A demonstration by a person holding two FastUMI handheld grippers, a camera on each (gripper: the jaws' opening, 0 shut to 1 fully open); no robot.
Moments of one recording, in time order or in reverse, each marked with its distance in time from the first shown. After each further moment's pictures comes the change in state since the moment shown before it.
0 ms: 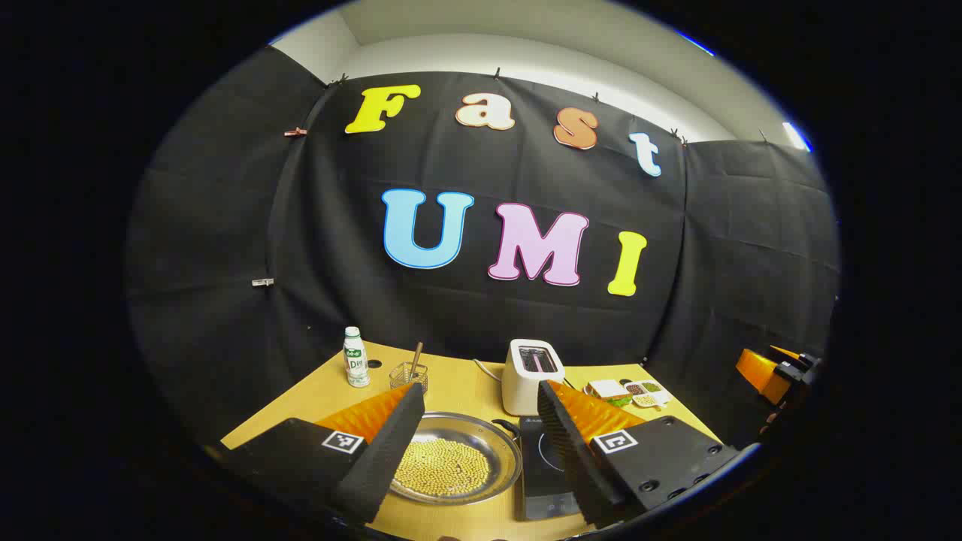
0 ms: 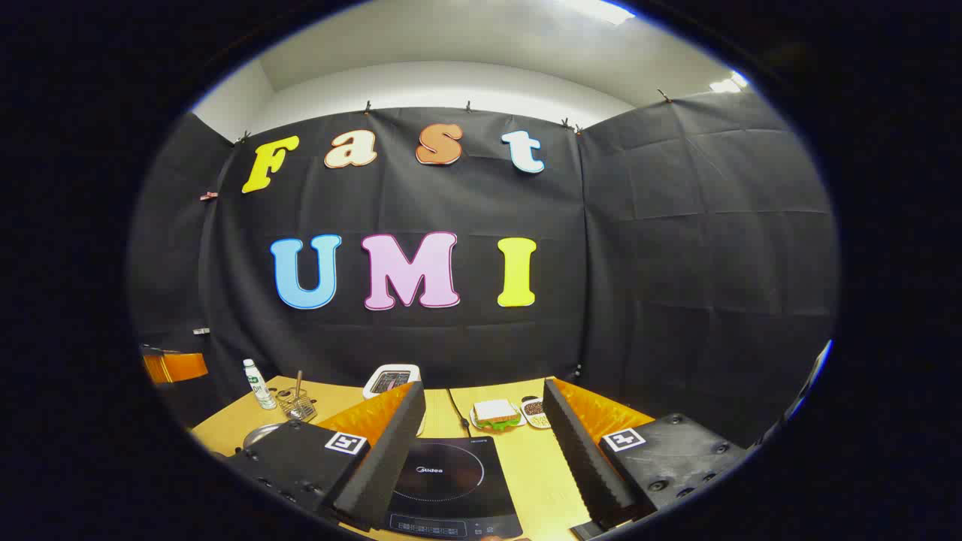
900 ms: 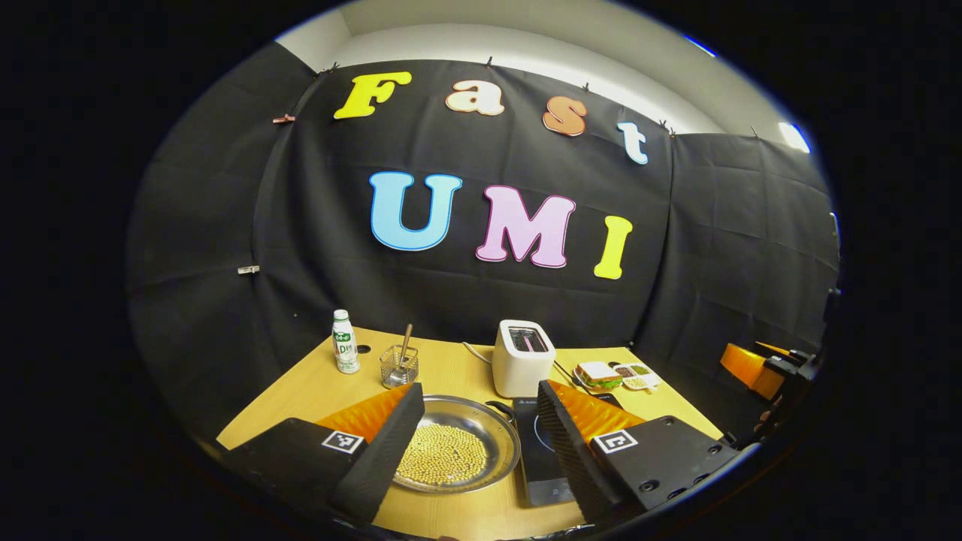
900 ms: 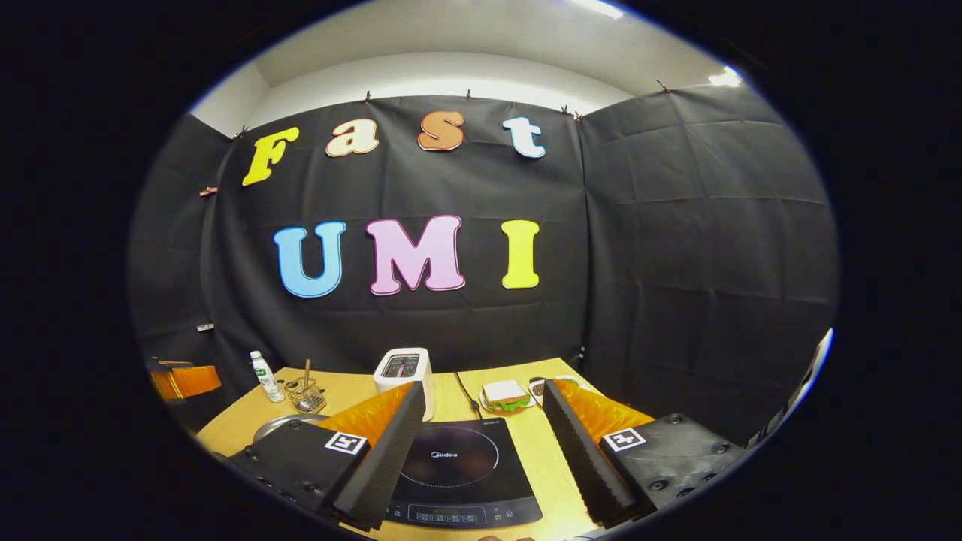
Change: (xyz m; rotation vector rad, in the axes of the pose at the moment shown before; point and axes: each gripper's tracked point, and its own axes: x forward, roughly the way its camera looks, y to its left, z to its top) left arm -0.005 0.006 -0.027 0.002 0.057 -0.065; right arm -0.016 0.017 -0.023 0.006 0.062 0.001
